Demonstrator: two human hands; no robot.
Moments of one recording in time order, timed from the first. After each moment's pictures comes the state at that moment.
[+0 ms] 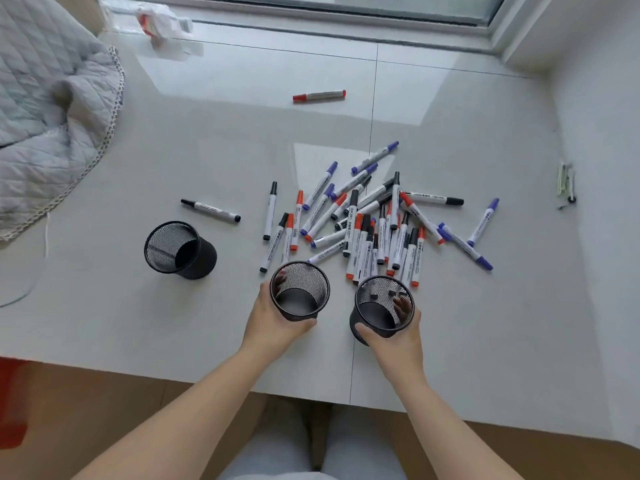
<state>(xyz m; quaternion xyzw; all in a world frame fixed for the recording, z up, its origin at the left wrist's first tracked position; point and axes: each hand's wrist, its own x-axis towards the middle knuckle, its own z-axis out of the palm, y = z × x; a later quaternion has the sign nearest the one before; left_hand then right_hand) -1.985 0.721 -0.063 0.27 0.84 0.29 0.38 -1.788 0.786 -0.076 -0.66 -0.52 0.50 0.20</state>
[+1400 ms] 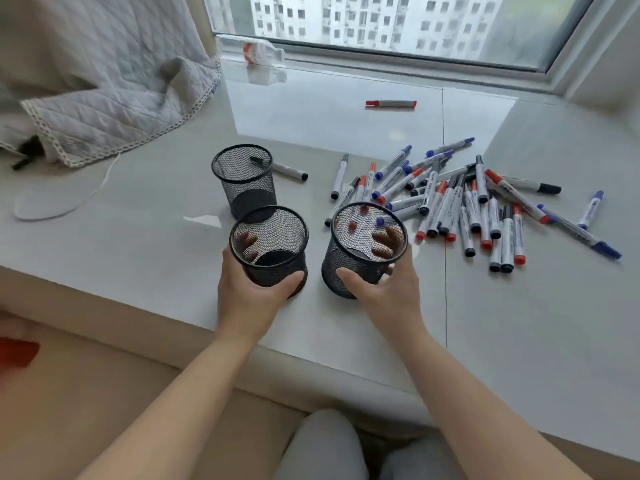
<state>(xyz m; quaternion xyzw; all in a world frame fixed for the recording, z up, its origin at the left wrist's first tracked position) -2.046 0.611 -0.163 0.28 0.77 0.56 0.10 -1.898 0.727 -0.157 -0.40 -0.69 0.48 0.38</state>
